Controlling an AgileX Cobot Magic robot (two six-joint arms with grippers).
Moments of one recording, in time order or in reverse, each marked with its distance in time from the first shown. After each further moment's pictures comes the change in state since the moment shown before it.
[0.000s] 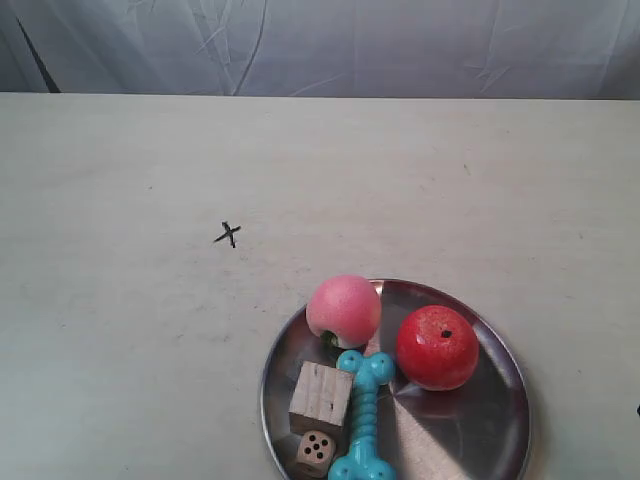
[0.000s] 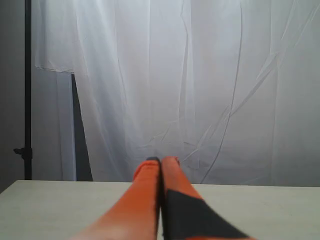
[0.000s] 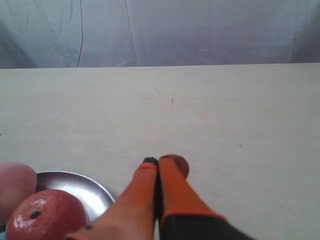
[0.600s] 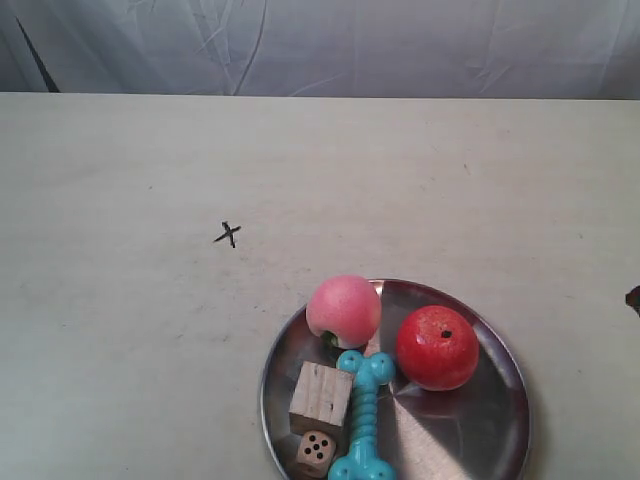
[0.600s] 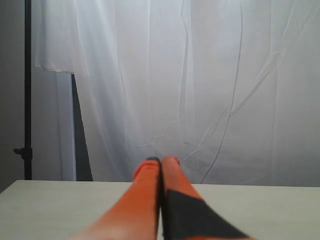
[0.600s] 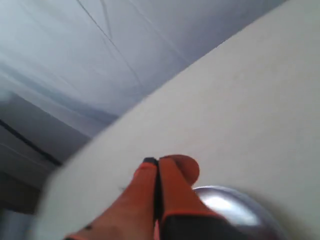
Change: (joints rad) left arm 0.000 0.000 0.000 0.000 0.000 0.000; right arm 0.000 0.000 0.000 0.589 0.004 0.187
